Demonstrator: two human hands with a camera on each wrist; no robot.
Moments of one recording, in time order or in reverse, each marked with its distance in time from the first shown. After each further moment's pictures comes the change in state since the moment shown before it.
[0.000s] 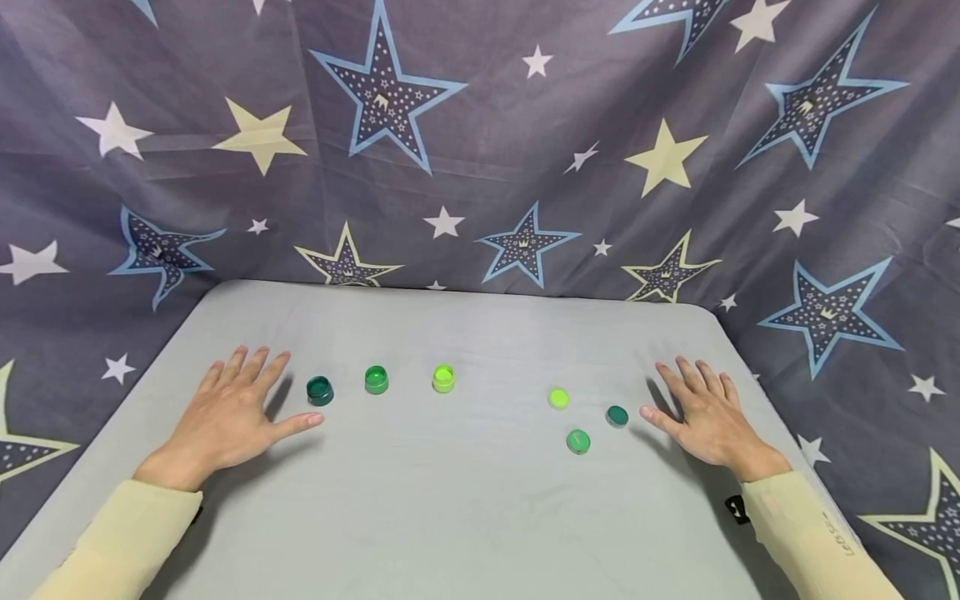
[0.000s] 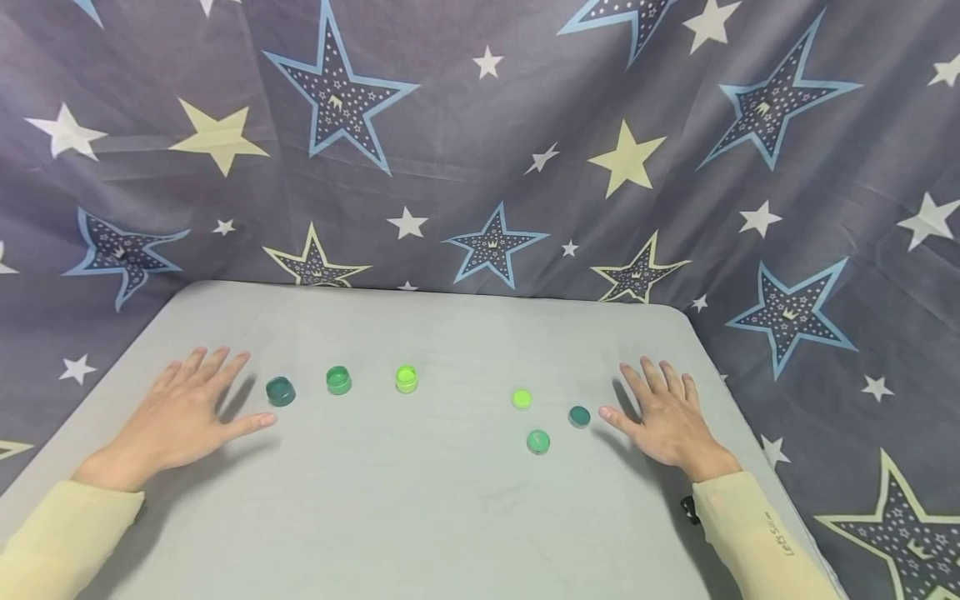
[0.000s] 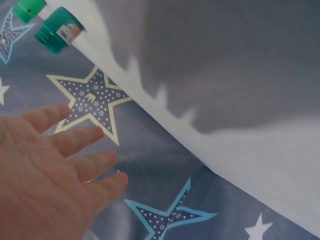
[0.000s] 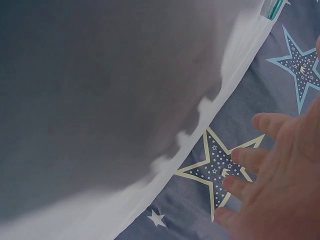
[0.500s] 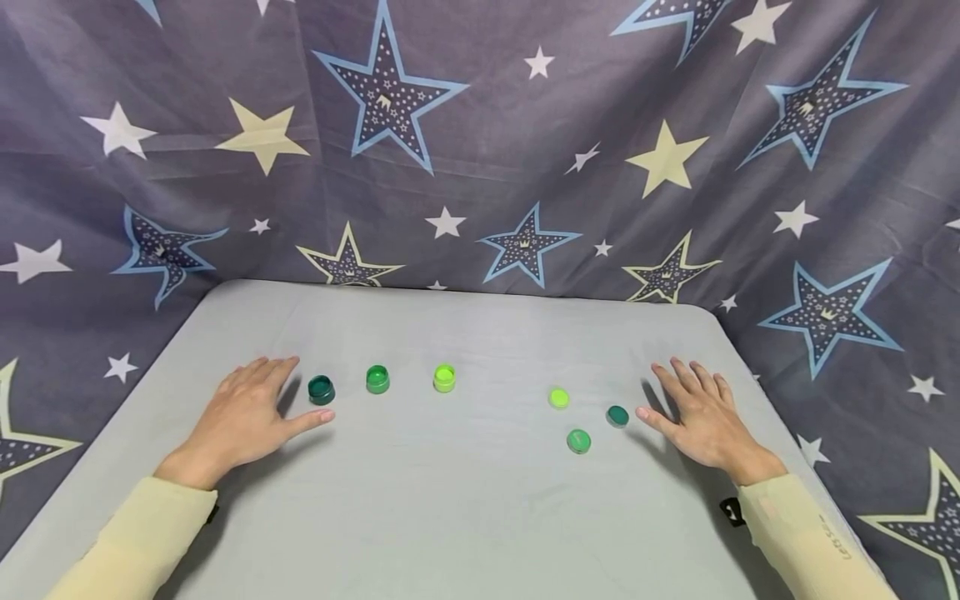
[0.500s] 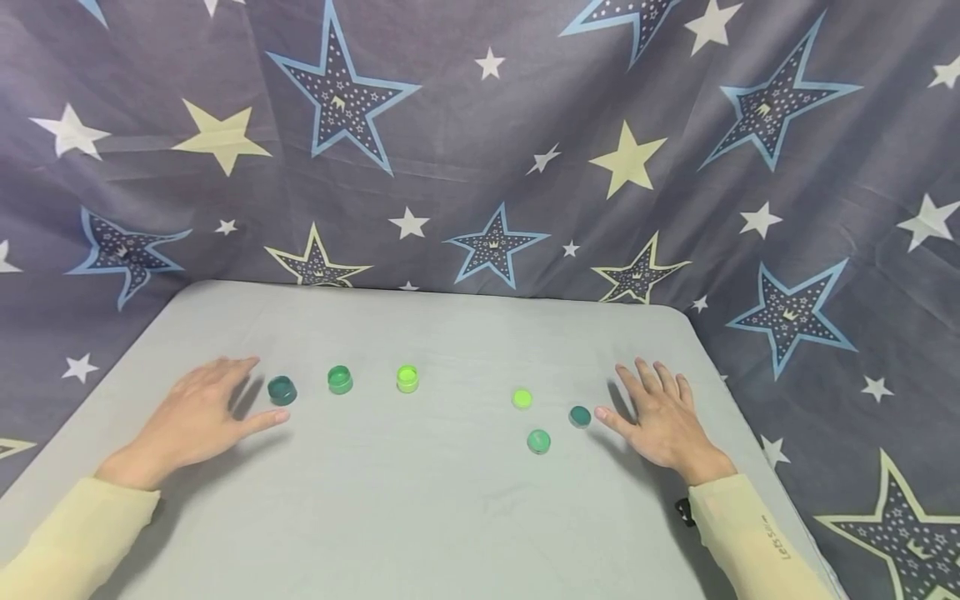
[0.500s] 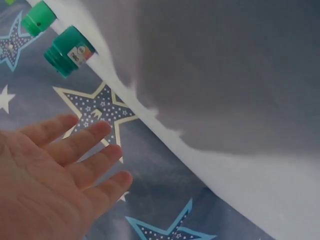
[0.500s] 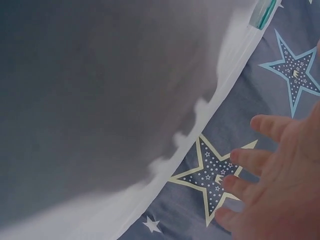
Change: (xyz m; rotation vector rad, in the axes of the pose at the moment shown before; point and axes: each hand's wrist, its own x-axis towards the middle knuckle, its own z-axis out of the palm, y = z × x) left_hand 0.004 0.010 0.010 -0.086 0.105 0.048; right_hand -0.001 -0.009 0.003 0.017 0.050 -0.031
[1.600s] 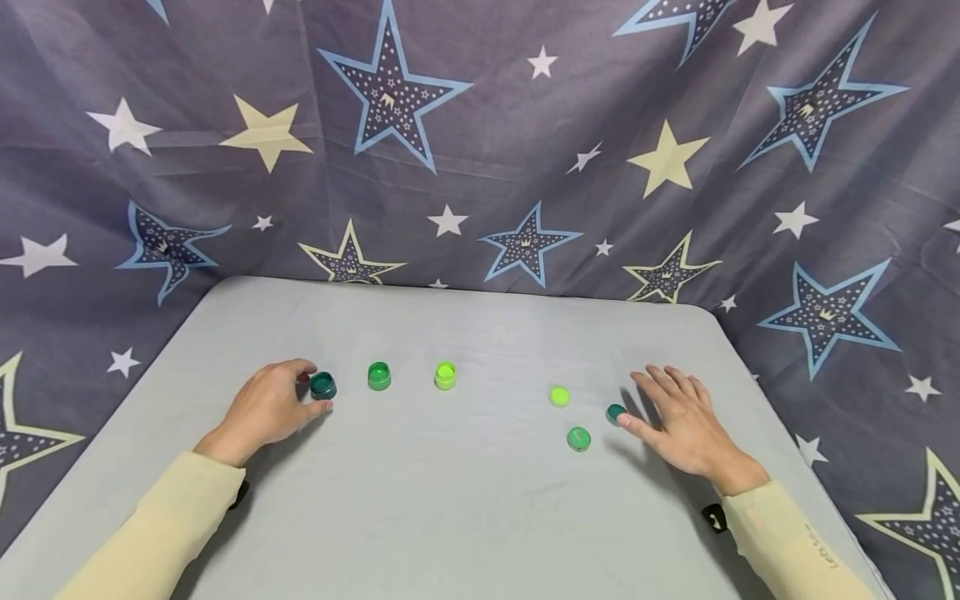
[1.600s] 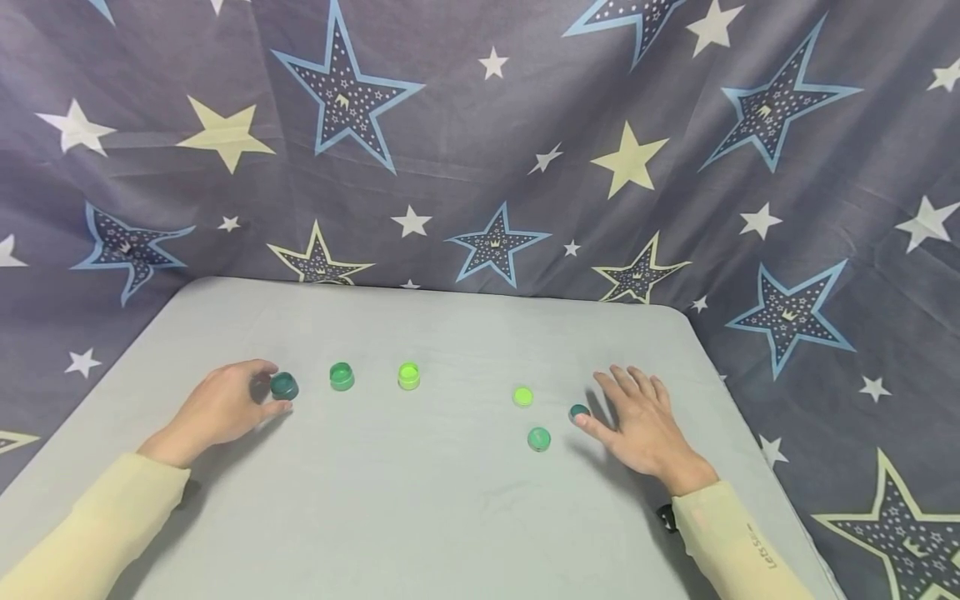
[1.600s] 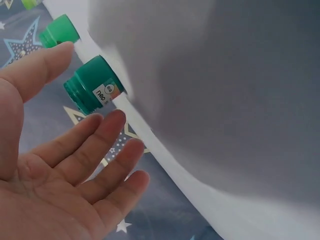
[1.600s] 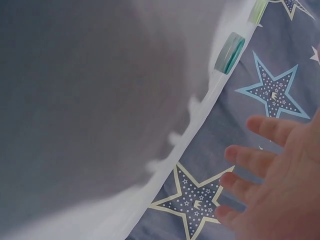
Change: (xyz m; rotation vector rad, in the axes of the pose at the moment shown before) left_hand 0.018 0.013 0.010 -0.139 -0.061 -0.107; right_hand -0.003 -0.032 0.004 0.064 0.057 -0.095
